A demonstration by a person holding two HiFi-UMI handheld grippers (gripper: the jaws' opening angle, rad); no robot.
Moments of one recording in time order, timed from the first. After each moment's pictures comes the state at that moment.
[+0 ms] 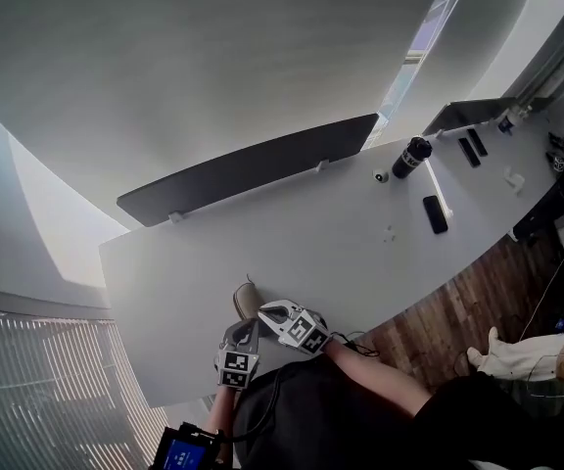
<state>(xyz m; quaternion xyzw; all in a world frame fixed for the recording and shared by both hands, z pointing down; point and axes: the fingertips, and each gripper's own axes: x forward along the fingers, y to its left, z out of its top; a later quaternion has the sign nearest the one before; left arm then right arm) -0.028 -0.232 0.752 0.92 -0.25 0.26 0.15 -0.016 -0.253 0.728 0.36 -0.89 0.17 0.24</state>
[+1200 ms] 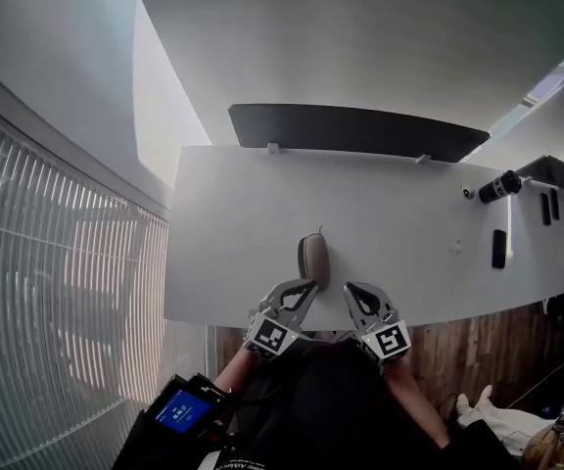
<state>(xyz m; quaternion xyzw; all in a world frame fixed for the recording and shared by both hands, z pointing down) -0.039 -0.207 0.615 0.95 -0.28 0.13 0.06 0.020 -0.205 0.588 0.44 -0.88 0.10 0.12</state>
